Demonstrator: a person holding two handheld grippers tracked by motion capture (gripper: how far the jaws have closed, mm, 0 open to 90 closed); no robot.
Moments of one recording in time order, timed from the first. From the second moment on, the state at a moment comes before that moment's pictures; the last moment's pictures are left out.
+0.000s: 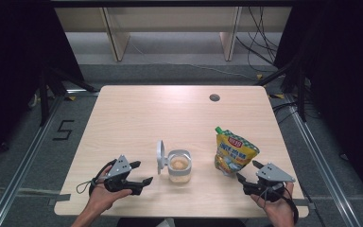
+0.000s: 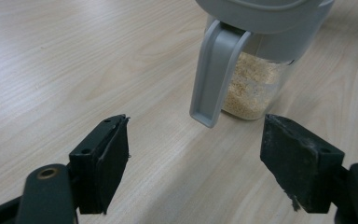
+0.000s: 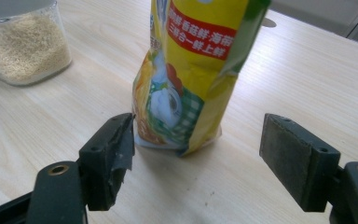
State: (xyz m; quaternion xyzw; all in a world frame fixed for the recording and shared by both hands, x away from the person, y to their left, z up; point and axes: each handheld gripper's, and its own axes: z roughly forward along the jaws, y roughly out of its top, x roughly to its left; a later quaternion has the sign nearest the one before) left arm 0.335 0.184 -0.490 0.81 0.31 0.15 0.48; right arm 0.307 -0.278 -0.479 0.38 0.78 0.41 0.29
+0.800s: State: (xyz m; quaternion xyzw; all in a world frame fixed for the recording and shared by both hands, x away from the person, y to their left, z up) left arm 0.342 0.200 -0.446 0.79 0.34 0.16 0.48; right arm 0.287 -0.275 -0.483 0.40 0.79 0.37 0.28
